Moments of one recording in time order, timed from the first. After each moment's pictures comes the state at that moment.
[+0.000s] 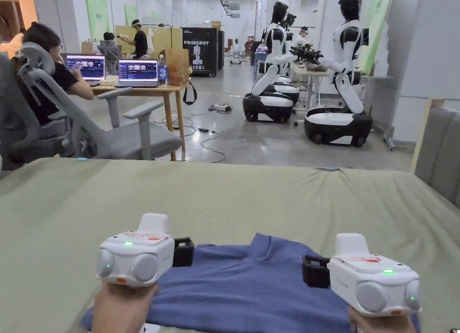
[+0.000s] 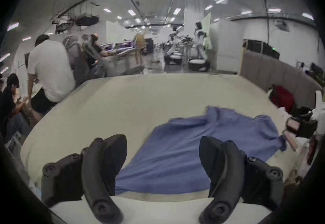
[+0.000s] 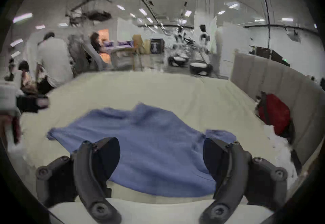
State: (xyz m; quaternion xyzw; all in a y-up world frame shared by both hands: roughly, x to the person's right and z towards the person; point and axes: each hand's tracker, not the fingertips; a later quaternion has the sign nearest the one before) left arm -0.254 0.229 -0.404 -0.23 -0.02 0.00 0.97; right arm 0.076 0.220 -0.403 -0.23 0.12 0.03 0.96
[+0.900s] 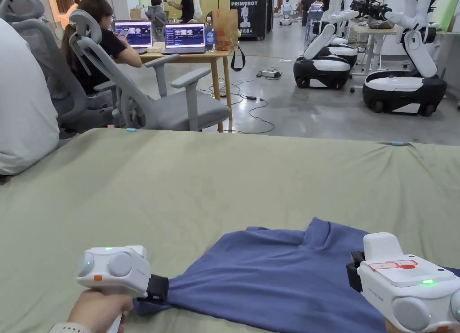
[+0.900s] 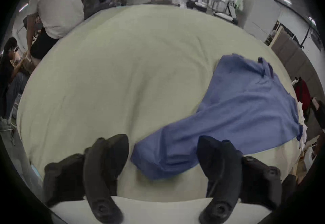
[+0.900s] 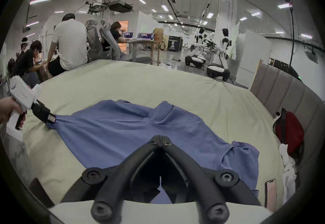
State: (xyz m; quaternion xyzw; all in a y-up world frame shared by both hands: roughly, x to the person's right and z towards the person) left arm -0.424 0.100 -0.452 -0.51 0.07 0.07 0.85; right arm 0.031 0.175 -0.459 -0.26 0.15 0.11 0.95
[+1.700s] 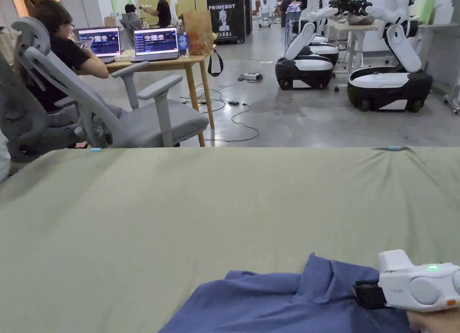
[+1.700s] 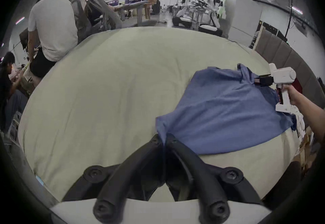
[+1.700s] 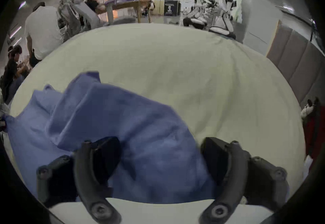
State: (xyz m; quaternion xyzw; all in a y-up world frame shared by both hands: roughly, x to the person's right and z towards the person) left arm -0.396 0.143 -0.418 -0.42 0.02 0.03 0.91; right arm 0.095 0.060 -0.702 -0.42 0.15 0.09 0.89
